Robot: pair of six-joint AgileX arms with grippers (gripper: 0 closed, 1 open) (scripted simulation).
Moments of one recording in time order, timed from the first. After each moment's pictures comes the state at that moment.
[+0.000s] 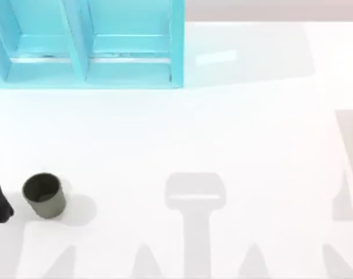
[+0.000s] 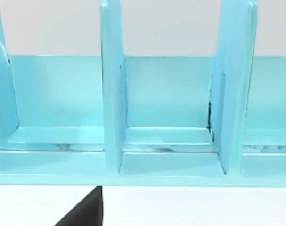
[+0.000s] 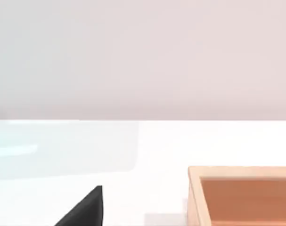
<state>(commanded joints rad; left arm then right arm) 0.00 0.00 0.00 0.00 0.00 0.00 0.00 0.00 0.00 0.00 0.00 0.00</state>
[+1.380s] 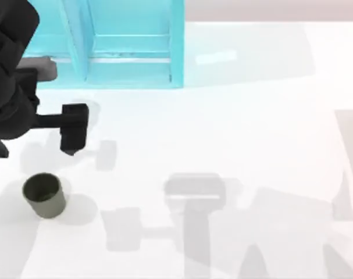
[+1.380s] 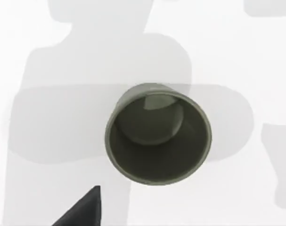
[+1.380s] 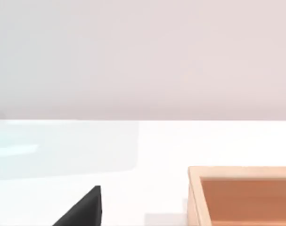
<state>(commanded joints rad) -0.29 1.51 1.21 -1.09 0.01 -0.27 0.00 0.00 0.00 0.00 0.00 0.00</state>
